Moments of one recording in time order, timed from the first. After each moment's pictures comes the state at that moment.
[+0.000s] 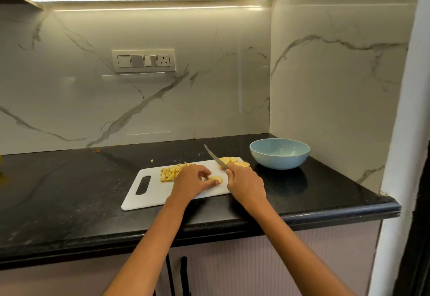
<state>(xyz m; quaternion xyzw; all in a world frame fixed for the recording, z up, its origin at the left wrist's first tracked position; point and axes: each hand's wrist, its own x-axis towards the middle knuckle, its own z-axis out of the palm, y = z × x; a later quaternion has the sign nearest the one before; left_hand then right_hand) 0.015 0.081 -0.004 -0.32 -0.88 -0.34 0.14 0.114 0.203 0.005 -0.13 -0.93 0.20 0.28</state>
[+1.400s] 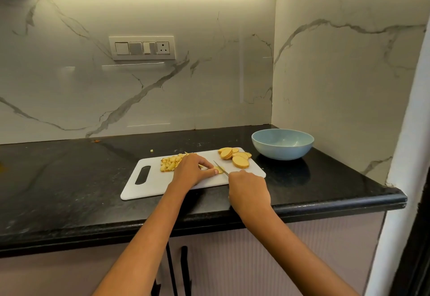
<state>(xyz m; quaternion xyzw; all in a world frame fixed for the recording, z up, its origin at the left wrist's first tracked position) 0.008 0.085 -0.001 -0.28 -0.90 -0.32 0.10 0.160 0.170 0.015 -0.12 -0.98 0.03 0.14</state>
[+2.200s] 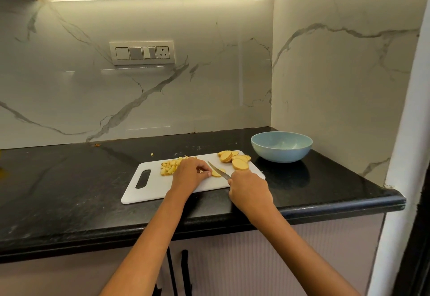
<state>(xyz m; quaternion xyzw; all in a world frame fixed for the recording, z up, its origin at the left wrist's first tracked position) 0.012 0.080 -0.005 -0.30 -0.88 -0.32 0.14 0.152 0.181 0.013 -0.14 -0.97 0.11 0.15</state>
